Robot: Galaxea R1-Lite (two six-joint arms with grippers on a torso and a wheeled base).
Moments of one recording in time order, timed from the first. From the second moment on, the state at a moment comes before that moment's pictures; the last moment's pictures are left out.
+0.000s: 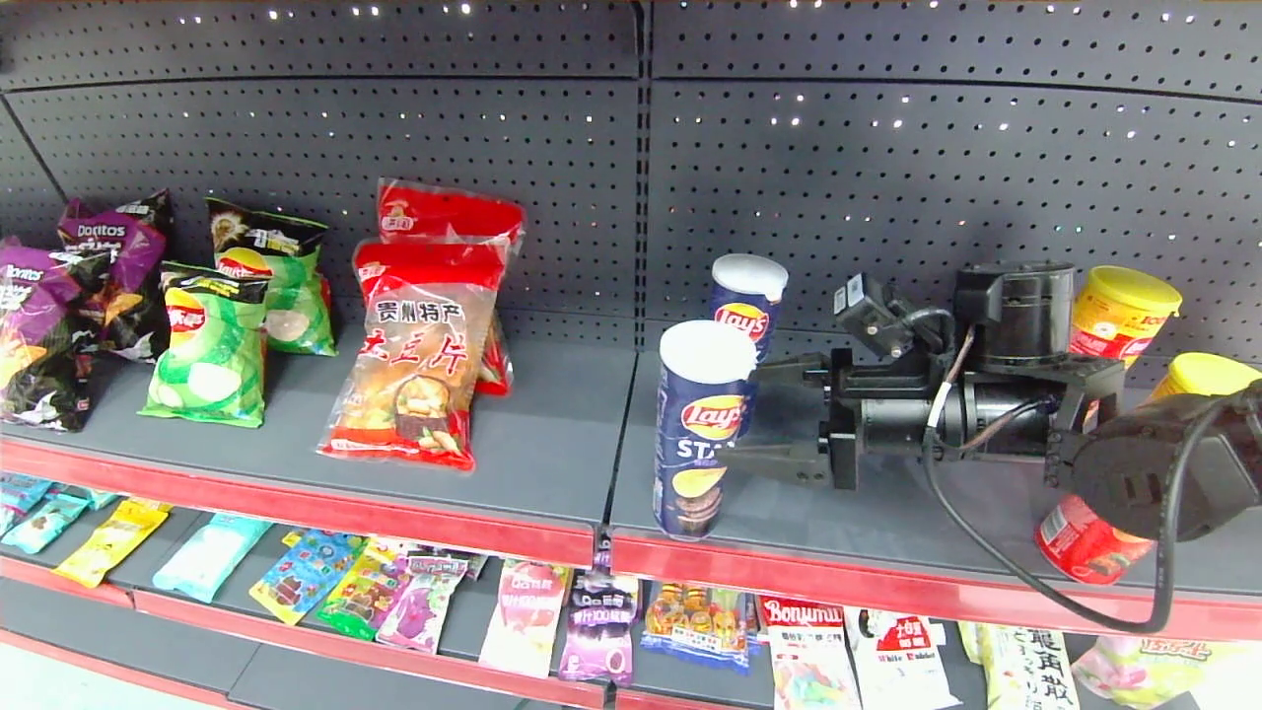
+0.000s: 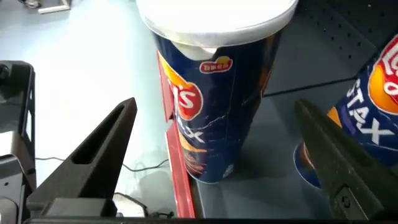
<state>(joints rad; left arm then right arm) -0.01 0.00 0.00 0.01 -0.04 0.00 0.41 1.81 -0.88 -0.59 0.76 -0.31</state>
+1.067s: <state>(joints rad) -0.01 0.00 0.00 0.01 -0.04 0.00 0.44 1.95 -1.04 -0.59 0.86 -0.30</state>
